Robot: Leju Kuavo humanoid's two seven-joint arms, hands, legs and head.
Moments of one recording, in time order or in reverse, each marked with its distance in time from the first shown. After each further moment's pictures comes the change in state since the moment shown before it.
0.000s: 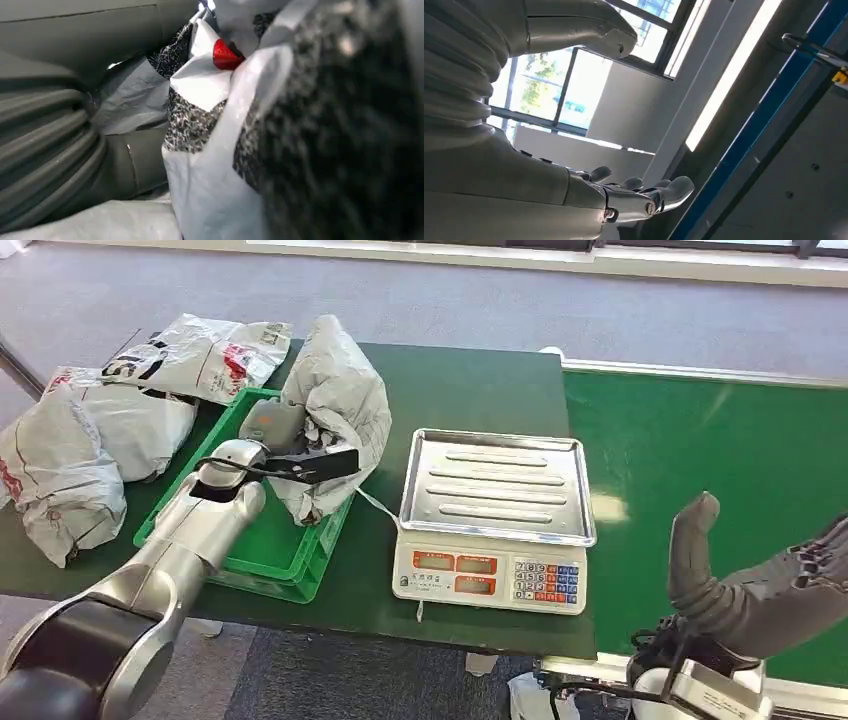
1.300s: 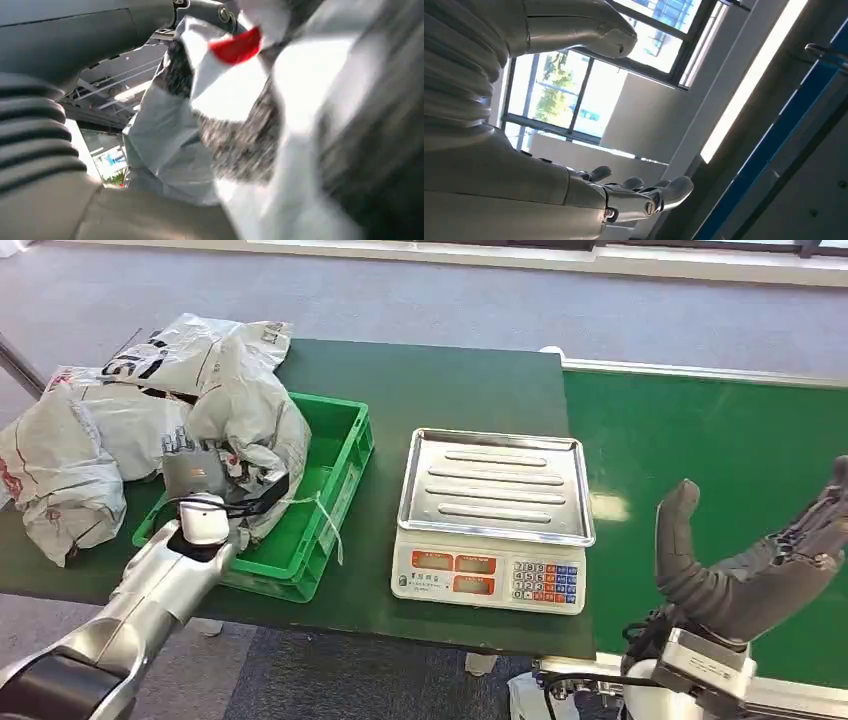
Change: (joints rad) left arm 0.210 0.136 -0.049 -0.122 -0.272 -0.025 0.722; right arm -0.018 0.009 0.004 0.039 0.028 0.000 0.063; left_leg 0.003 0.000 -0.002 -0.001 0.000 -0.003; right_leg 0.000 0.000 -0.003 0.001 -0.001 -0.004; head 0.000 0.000
